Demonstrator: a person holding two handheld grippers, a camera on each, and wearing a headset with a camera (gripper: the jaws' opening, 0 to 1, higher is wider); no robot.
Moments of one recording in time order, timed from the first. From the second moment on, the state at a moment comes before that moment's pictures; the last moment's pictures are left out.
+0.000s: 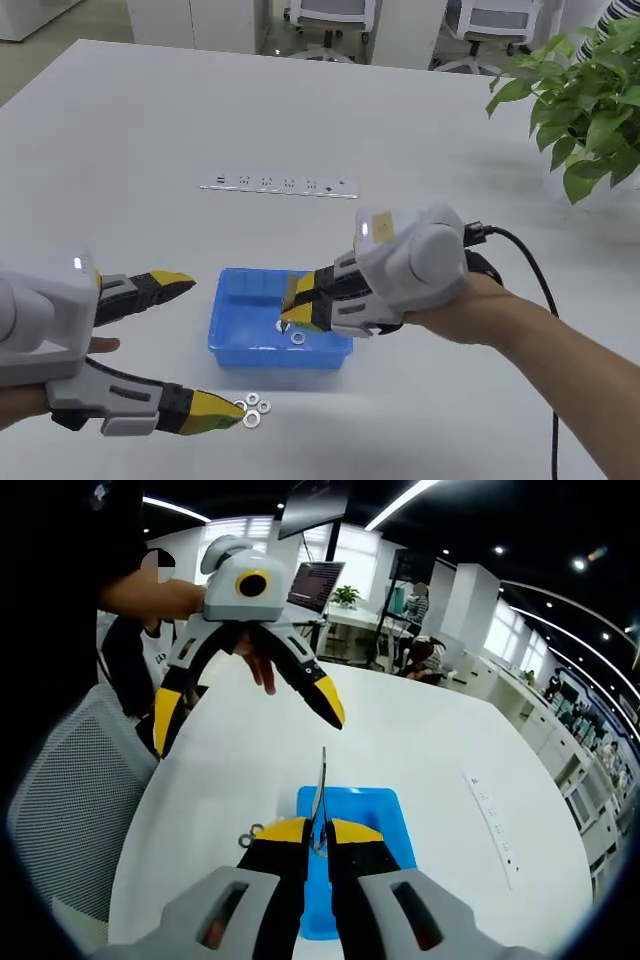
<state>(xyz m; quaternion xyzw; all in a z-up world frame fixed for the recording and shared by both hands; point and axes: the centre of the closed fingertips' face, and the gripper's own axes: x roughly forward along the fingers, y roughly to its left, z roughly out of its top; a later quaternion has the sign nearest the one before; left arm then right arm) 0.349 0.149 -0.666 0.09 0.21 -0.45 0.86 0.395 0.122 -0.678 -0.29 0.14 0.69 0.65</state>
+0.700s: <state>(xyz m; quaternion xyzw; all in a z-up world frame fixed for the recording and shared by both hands) 0.370 0.144 -0.665 0.09 0.21 -0.47 0.86 0.416 0.137 -0.708 -0.30 0.15 0.69 0.64</state>
